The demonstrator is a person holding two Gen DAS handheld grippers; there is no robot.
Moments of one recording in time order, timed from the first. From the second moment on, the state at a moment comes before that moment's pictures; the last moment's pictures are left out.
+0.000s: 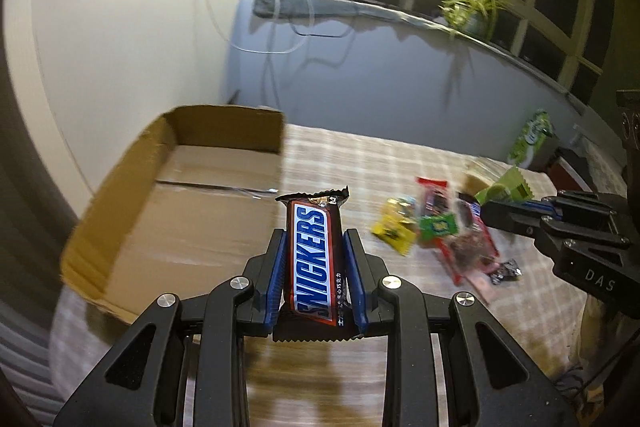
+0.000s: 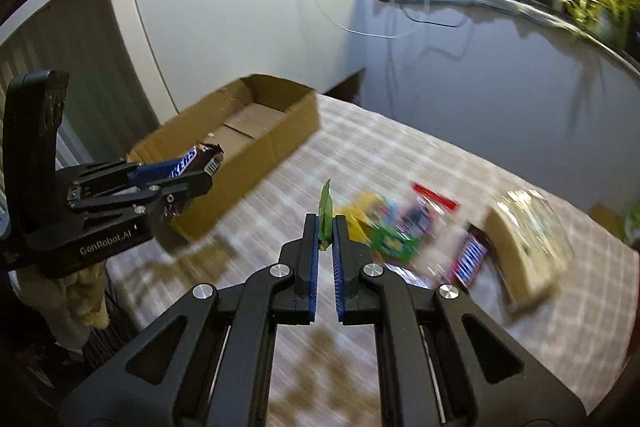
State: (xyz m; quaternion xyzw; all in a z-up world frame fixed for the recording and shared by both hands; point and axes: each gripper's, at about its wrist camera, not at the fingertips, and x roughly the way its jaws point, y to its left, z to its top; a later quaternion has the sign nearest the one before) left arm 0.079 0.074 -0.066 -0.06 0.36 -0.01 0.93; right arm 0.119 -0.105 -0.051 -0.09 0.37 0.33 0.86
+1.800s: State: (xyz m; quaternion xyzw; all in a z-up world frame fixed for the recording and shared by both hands) left arm 0.060 0.107 -0.062 -0.08 0.34 -0.03 0.94; right arm 0.148 -0.086 -0.029 -0.09 0.37 0.32 0.87
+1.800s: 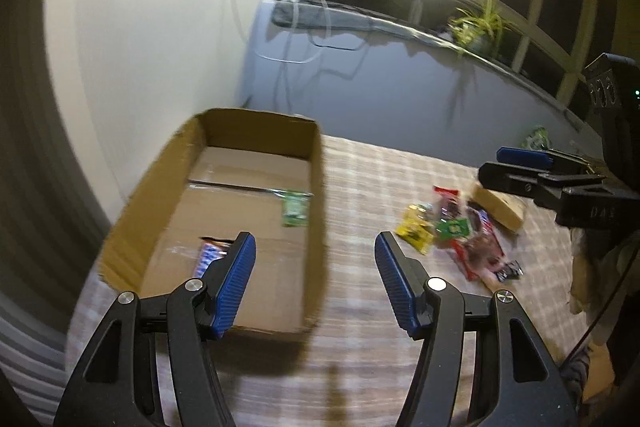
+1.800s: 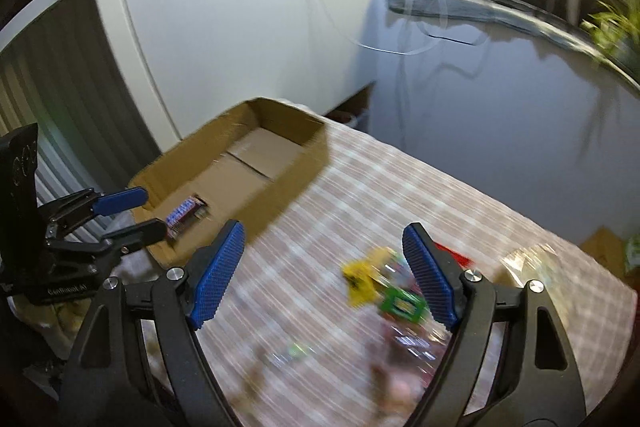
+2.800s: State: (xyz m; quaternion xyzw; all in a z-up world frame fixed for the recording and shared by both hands) left arm 0.077 -0.005 -0.127 -0.04 0.44 -0.13 0.89; right arm 0.131 -0.176 -0.133 -0.07 0.50 0.28 0.81
